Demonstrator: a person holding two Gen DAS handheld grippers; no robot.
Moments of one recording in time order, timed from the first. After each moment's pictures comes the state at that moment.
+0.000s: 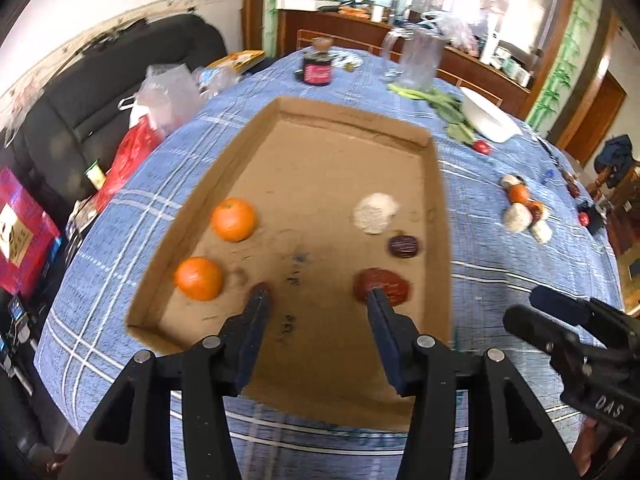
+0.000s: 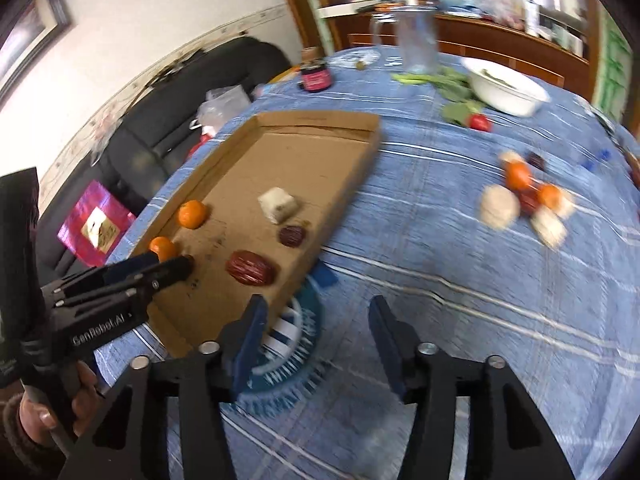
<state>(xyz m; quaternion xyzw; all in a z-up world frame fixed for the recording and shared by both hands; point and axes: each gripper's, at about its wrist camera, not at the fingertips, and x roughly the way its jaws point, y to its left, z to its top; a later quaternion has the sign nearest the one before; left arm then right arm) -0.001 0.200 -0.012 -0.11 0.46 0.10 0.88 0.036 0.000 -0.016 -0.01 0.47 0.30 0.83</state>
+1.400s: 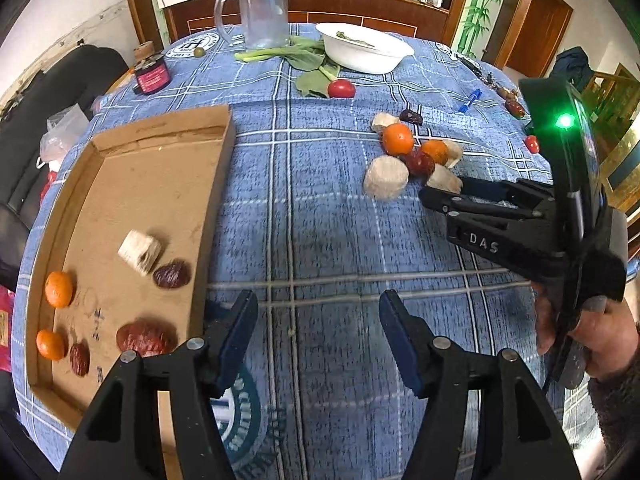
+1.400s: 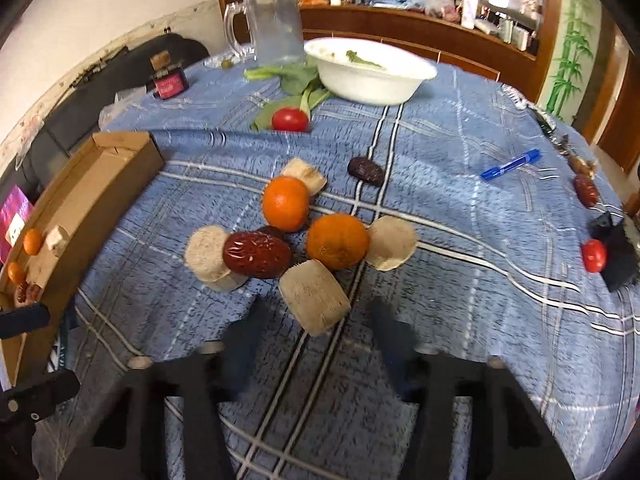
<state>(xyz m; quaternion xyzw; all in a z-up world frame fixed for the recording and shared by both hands) 0.094 0.043 -0.028 -0.02 0.52 -0.01 0.85 0.174 -0.113 -0.071 -0.08 0.47 0.21 0.85</state>
